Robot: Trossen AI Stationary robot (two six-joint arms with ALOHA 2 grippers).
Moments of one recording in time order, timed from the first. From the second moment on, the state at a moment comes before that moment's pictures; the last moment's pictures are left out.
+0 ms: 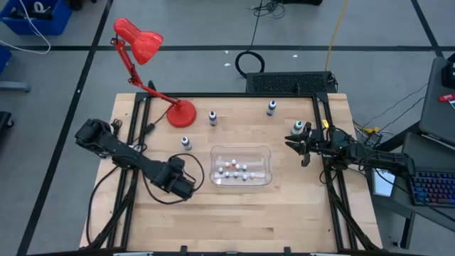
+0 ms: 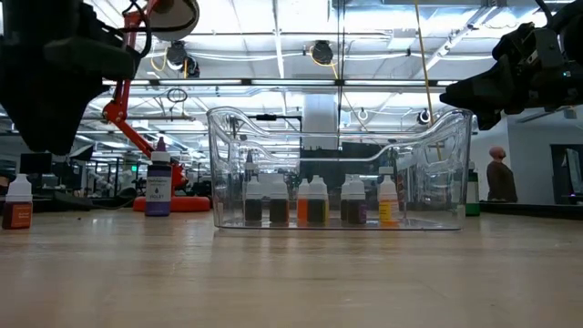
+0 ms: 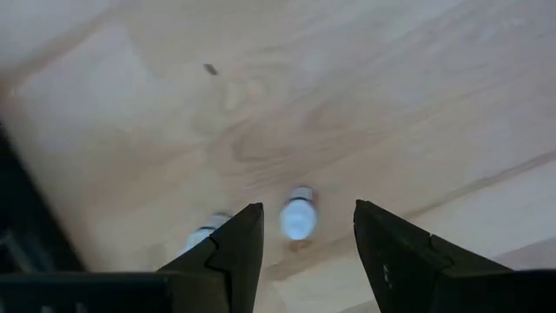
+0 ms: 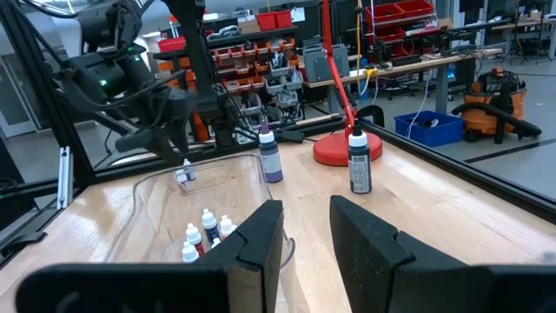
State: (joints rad) left arm -0.47 1.57 1.07 -1.18 -0.13 -1.58; right arm -0.20 0.03 0.01 0.01 0.00 0.17
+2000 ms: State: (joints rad) left arm -0.49 1.58 0.94 -1.00 -0.01 -1.58; right arm -0.20 0.03 0.01 0.01 0.00 0.17
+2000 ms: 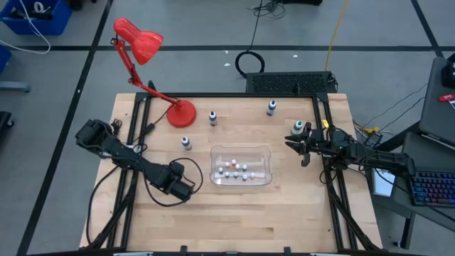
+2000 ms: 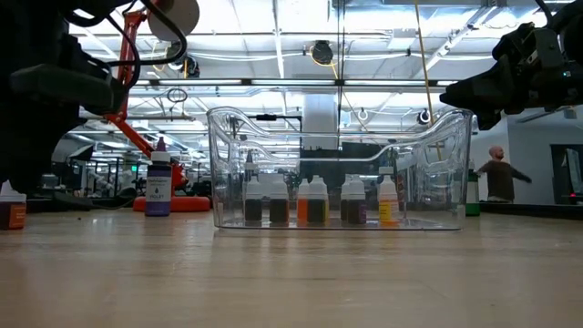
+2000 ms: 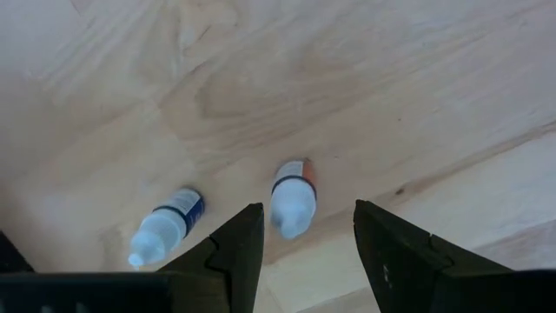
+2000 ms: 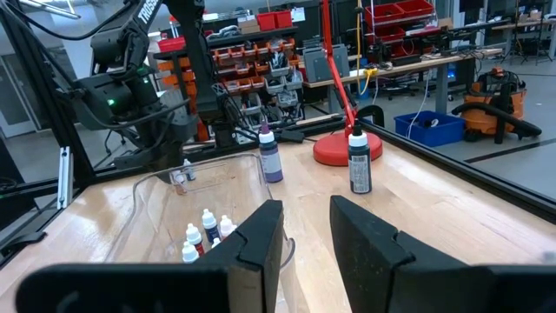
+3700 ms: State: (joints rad) left arm -0.46 1.56 0.86 -0.94 0.02 -1.50; right arm -0.20 0.03 0.01 0.01 0.00 0.17
